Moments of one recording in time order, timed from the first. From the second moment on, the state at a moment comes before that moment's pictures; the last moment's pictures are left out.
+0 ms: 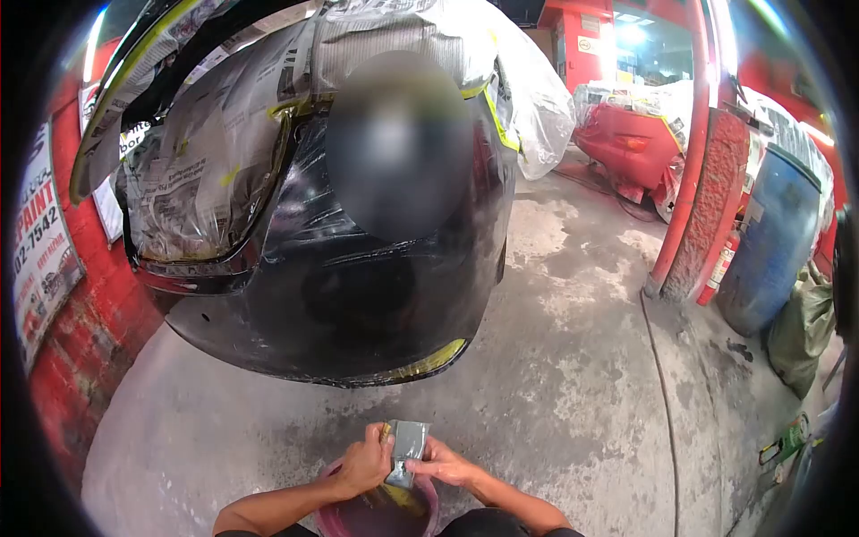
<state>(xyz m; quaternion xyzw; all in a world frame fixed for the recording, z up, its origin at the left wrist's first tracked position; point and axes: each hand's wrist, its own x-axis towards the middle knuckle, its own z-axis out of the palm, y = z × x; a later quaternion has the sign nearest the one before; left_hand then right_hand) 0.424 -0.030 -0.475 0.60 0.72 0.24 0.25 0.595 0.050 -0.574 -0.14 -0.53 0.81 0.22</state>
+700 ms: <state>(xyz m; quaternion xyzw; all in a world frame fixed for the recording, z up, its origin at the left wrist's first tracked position) 0.328 -0.029 -0.598 0.62 0.74 0.02 0.27 0.688 0.267 -0.280 -0.24 -0.64 -0.04 0.72</state>
